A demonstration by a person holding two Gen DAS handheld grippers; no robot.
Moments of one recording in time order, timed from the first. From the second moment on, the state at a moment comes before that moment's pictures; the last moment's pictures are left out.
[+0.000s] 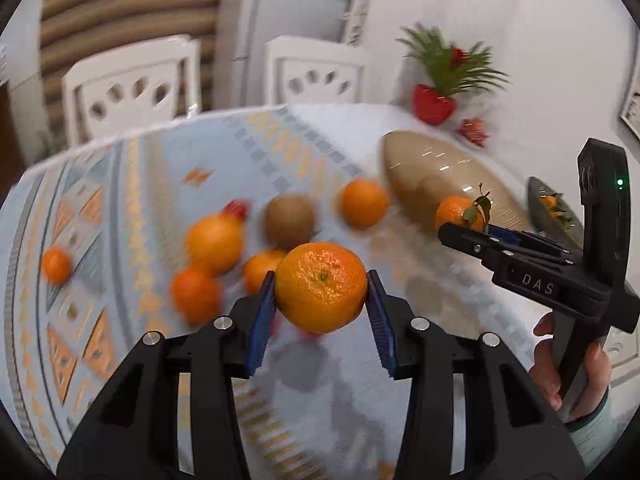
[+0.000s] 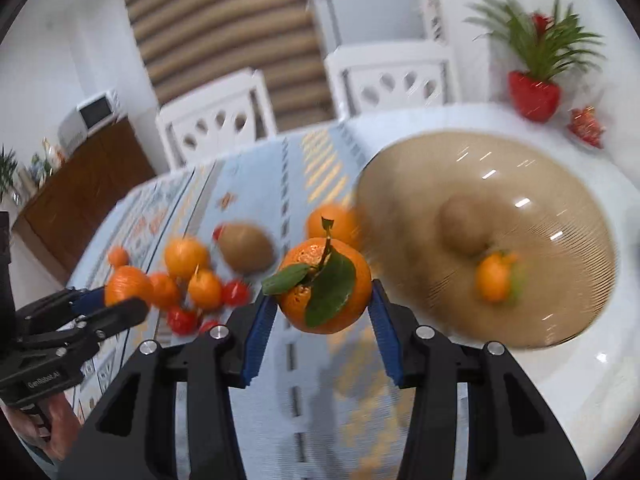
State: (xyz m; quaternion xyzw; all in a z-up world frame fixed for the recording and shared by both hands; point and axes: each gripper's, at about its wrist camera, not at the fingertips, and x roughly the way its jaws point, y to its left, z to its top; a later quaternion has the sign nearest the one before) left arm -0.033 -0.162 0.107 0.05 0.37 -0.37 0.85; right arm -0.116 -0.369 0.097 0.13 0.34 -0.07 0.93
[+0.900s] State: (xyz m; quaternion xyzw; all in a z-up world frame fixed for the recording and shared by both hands) left arm -0.007 -0.356 0.093 0.03 0.40 -0.43 0.81; right arm -0.130 -0.542 0.080 0.28 0.36 -0.23 0.86
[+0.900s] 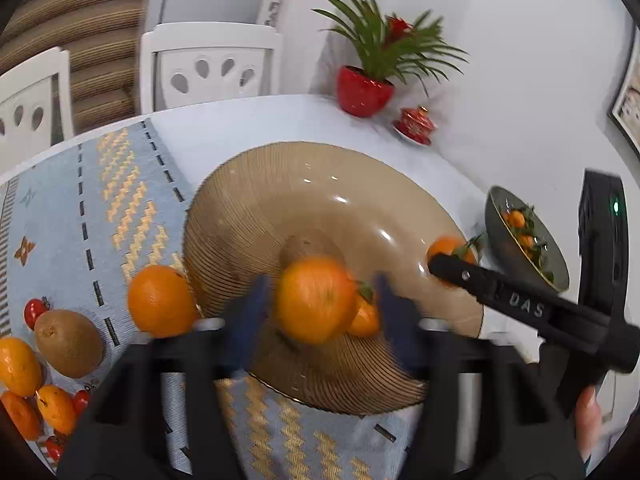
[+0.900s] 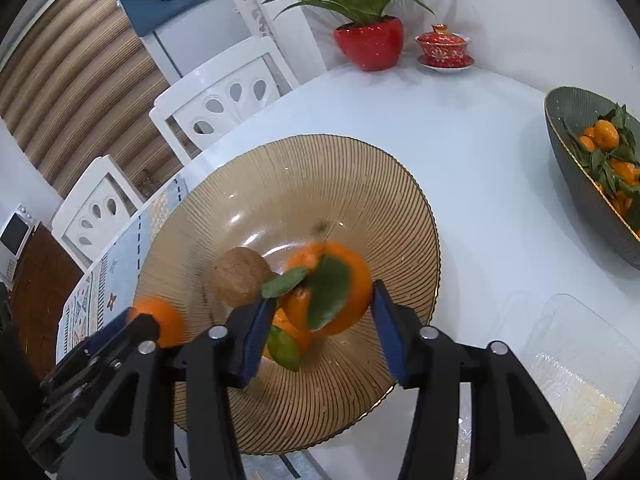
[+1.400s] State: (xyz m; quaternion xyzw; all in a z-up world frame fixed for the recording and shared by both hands) left arm -0.006 -0.219 0.106 -0.02 0.39 -0.38 0.84; right arm -0.130 -0.451 0.096 0.23 0.35 -0.14 0.90
